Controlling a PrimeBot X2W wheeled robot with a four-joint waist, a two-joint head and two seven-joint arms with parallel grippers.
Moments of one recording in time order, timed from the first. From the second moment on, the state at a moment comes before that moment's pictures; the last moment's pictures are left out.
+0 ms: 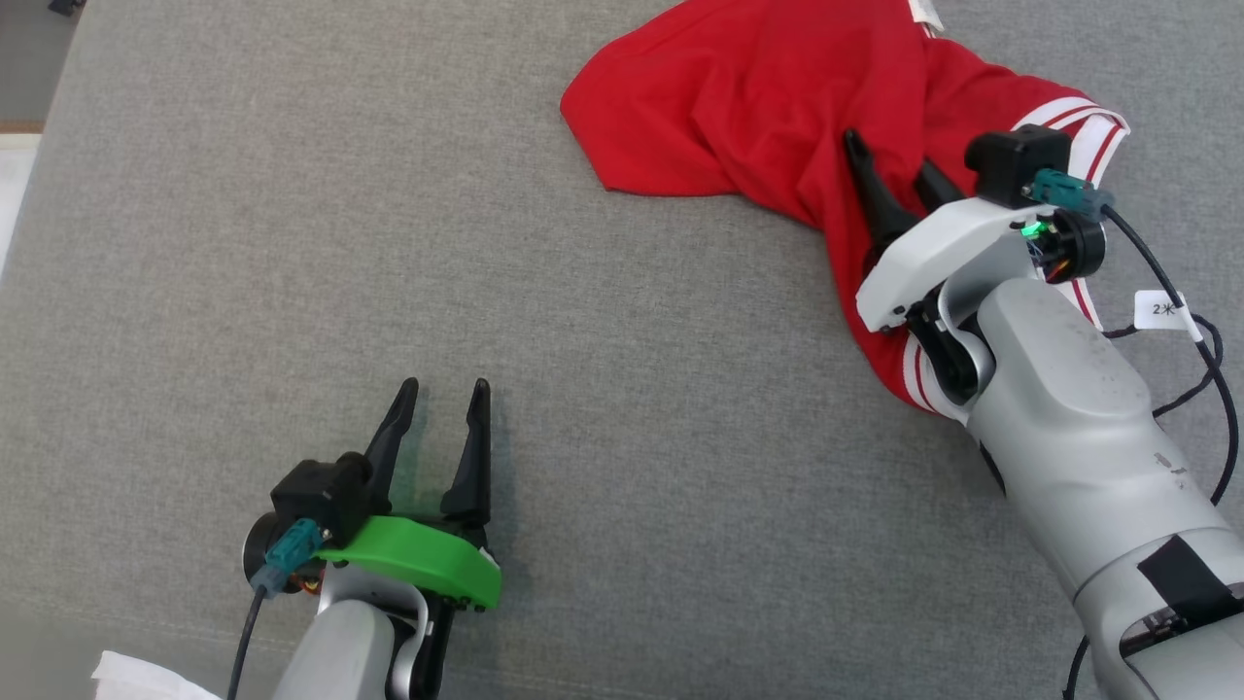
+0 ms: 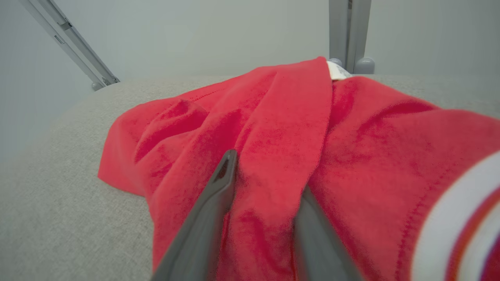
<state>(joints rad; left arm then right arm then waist) -0.24 0.05 -0.26 0.37 -0.39 -0.13 -0.26 -0.90 -0.10 0.31 0.92 0.45 0.13 -0.24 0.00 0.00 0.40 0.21</state>
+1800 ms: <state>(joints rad) -0.05 0.05 -0.07 0.37 -0.25 -0.12 -0.26 -0.15 -0.05 0.10 0.42 0.13 0.13 -0.26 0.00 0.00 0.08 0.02</state>
